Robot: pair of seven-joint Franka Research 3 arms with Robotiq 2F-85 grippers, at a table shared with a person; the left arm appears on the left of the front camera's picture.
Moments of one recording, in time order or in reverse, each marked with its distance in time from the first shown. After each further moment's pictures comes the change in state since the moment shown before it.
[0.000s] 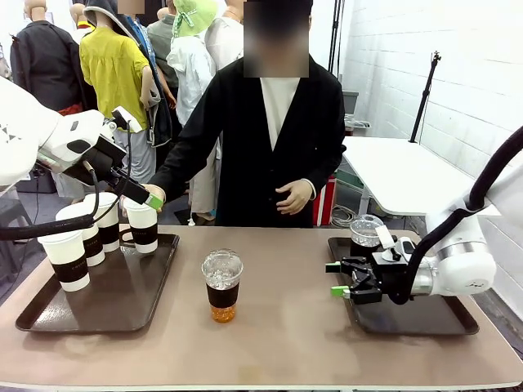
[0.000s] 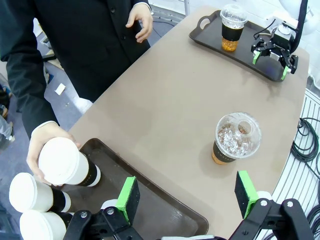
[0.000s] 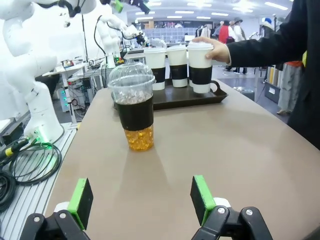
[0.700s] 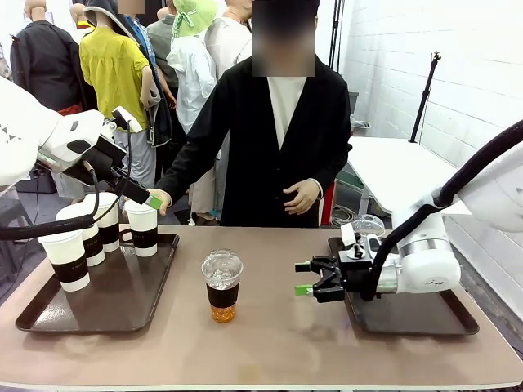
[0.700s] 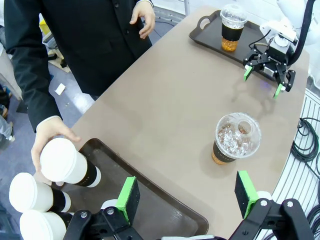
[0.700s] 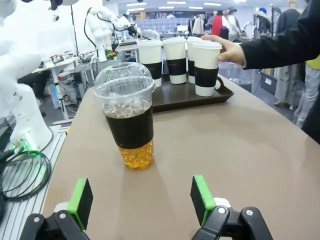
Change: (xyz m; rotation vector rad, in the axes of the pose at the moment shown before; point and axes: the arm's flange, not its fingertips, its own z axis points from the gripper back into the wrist) left arm 0.000 0.000 0.000 0.000 0.000 0.000; right arm 0.010 0.010 -0.078 -0.043 0.049 -0.017
